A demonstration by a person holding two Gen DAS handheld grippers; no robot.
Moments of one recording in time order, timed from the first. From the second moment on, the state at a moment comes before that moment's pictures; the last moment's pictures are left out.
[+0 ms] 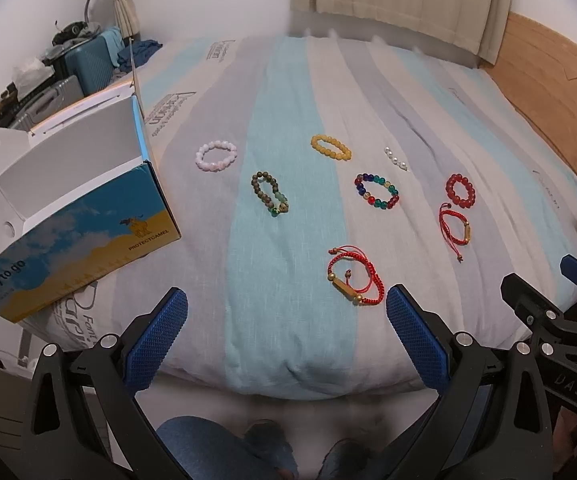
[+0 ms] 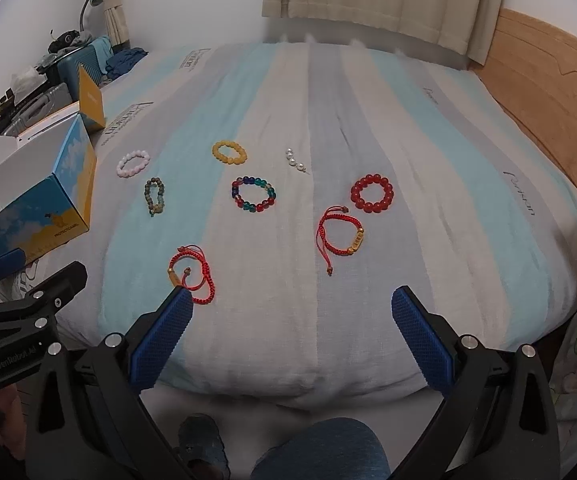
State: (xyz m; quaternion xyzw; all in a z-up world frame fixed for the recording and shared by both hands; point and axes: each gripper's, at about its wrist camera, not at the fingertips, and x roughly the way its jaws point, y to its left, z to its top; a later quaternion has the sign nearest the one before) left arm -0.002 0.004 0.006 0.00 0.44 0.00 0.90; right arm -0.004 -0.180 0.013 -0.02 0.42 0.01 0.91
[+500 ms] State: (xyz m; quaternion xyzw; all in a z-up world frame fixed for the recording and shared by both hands) left arm -0.003 0.002 0.011 0.01 0.44 0.01 0.90; right arm -0.003 -0.188 0.012 -0.01 0.42 -0.01 0.91
